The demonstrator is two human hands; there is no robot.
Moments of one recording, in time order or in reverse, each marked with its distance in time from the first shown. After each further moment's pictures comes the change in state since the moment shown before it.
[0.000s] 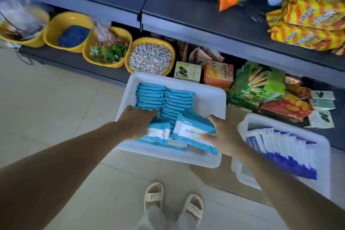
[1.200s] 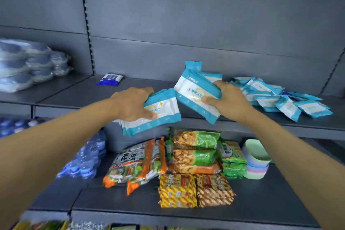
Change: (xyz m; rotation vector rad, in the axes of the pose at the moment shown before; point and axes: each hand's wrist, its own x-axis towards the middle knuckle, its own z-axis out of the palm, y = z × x) left_hand -0.157 0.178 -0.607 -0.050 0.728 0.153; right_hand -0.197 -0.065 -0.608 -0.033 0.976 -0.155
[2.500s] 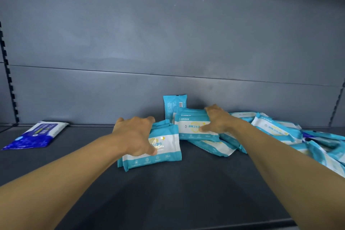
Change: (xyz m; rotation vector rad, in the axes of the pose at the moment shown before) left_hand 0.249 0.012 0.036 0.172 0.117 0.060; right_hand 0.241 0.149 0.048 -0.424 -0.255 0.207
